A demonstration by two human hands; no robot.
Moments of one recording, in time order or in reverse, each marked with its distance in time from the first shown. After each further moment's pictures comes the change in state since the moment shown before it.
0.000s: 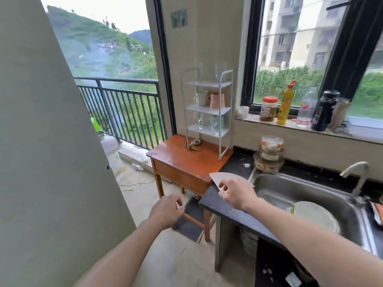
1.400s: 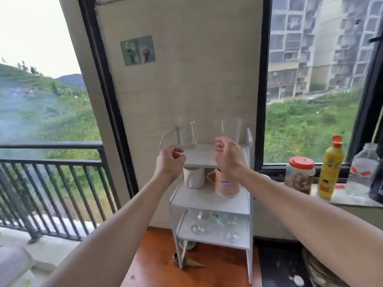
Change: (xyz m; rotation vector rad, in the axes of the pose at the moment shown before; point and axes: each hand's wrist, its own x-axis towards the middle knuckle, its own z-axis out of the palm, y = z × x) left_hand 0.689 0.107 -0.243 -0.683 0.235 0.440; right_hand 0.639 0.010 -0.104 0.415 0.678 0.285
